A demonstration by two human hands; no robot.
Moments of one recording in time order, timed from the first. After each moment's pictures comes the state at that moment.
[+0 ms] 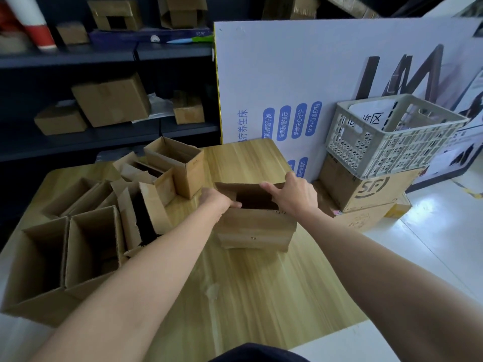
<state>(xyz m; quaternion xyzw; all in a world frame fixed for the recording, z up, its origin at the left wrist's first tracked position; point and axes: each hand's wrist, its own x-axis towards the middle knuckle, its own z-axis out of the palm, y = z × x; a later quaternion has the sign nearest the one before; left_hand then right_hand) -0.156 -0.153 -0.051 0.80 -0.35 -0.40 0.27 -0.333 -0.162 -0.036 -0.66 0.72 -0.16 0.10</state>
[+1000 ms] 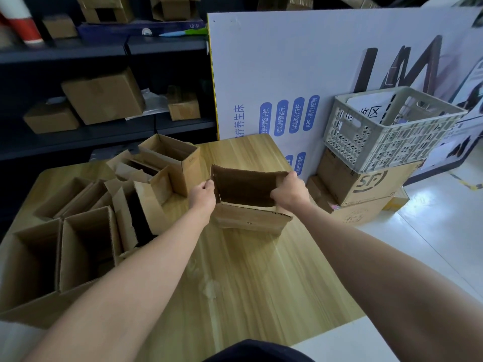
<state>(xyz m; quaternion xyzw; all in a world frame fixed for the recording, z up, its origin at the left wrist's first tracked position) -0.141 -0.150 -0.063 0.73 -0.32 -0.40 0.44 -0.330 -0.177 -0.044 -0.58 0.74 -0.19 0.29</state>
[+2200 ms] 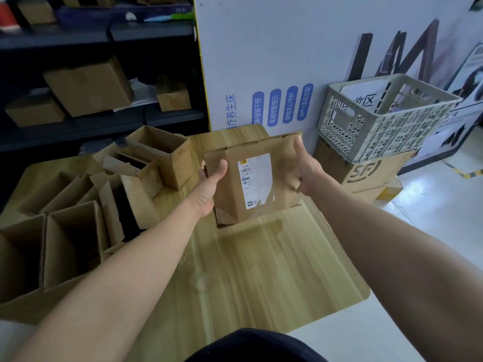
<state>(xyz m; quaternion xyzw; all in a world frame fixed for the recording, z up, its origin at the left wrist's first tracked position) -0.152 -0.161 -0.069 0.51 -0.31 -0.64 0.47 -0.378 -0.197 -0.019 -0.30 0.68 -0.38 0.55</state>
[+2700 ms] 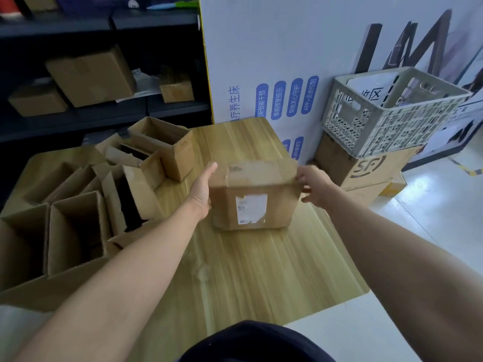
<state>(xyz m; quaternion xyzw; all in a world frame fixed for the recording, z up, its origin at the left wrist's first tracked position) -0.156 -0.144 -0.078 0.60 -0.27 -0.60 0.46 -0.399 -0.179 -0.055 -0.32 0.68 -0.31 0.59</state>
